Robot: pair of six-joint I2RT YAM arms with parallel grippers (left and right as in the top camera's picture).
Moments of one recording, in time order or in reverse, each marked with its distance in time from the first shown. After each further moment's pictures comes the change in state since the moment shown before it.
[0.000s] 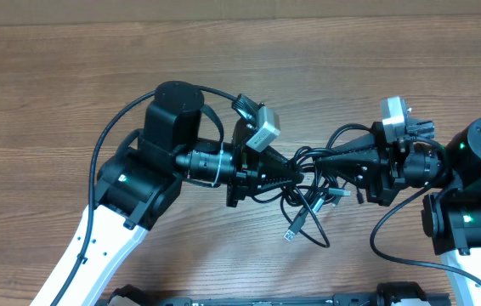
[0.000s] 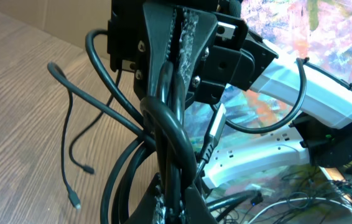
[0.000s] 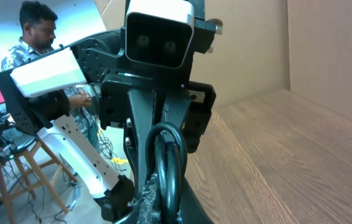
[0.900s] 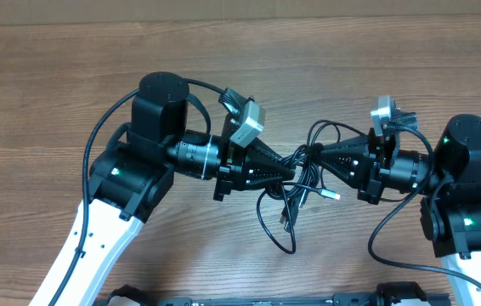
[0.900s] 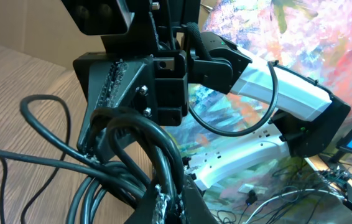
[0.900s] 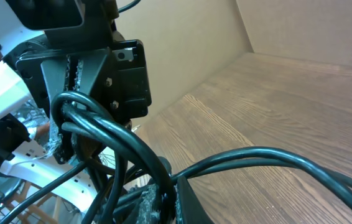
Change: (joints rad) left arm 0.080 0.003 -0.008 0.058 0.160 0.035; right arm 0.013 -0.012 0.009 -0.343 0.182 -0.069
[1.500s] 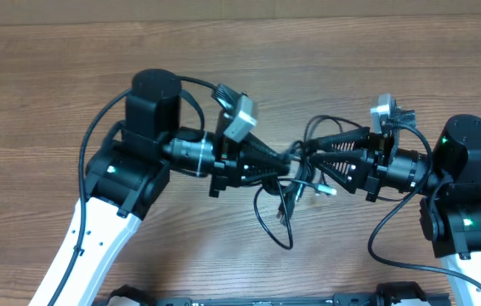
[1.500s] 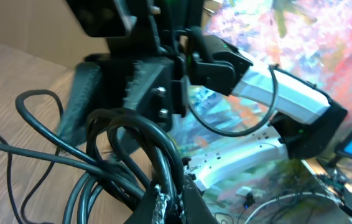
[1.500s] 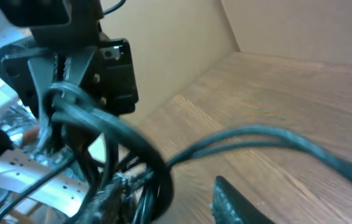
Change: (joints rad) left arm 0.024 0.004 0.000 0.003 0.028 -0.010; right arm 0.002 0.000 0.000 -0.021 0.064 0.004
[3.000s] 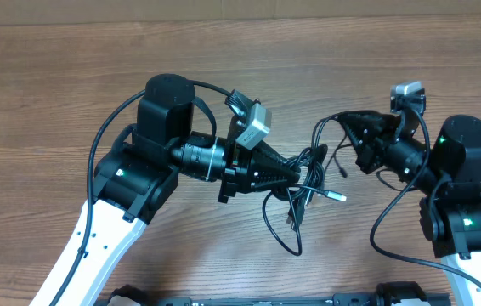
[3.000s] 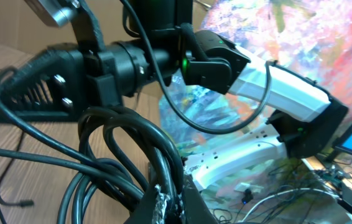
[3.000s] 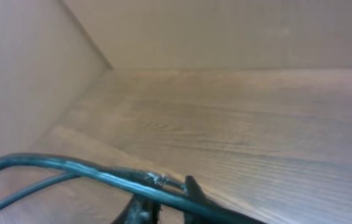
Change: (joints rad) left arm -0.052 0.000 0.000 0.014 -0.039 -0.018; right arm 0.000 0.000 0.000 -0.070 0.561 -0.008
